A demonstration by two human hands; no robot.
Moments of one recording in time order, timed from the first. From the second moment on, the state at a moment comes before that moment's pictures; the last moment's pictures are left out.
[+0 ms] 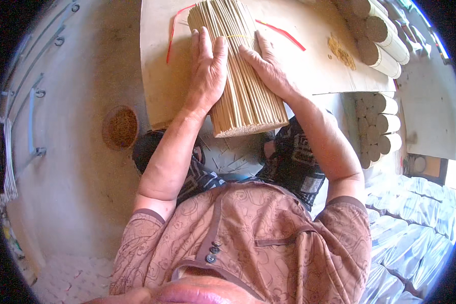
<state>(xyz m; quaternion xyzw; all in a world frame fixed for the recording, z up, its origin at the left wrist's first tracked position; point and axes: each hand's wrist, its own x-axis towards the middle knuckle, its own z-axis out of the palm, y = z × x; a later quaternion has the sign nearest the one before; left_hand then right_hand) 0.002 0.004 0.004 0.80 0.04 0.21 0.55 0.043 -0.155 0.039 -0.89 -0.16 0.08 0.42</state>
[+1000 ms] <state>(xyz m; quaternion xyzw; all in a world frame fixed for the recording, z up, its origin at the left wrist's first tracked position) 0.005 0.014 0.014 0.81 0.07 0.23 0.54 0.029 -0.137 0.073 -0.91 -0.22 0.05 0.34</state>
